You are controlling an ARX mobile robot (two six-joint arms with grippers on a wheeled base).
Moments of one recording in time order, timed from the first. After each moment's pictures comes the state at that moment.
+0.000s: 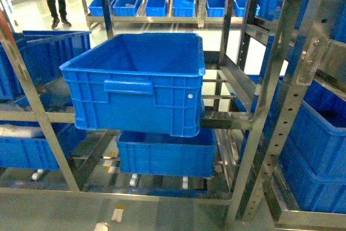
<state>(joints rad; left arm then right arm) 0.00 0.01 0.01 0.00 0.00 0.00 0.07 0.35 0.02 0.49 0.16 0.06</state>
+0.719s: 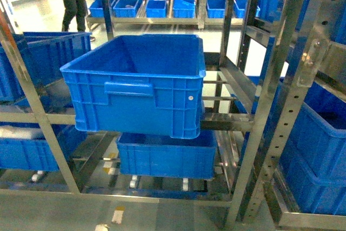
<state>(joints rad) 0.00 0.01 0.01 0.00 0.00 0.00 0.07 0.34 0.02 0.50 0.16 0.06</state>
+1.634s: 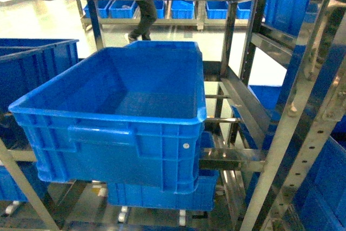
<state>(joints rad) 0.00 0.01 0.01 0.00 0.00 0.00 0.07 0.35 0.02 0.49 0.16 0.06</state>
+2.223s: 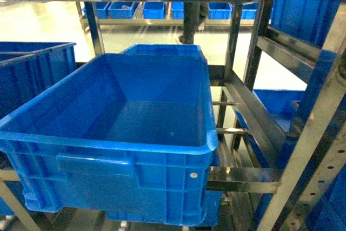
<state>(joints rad) 0.00 0.01 0.01 -0.01 0.00 0.00 0.07 0.35 0.02 0.49 0.16 0.06</state>
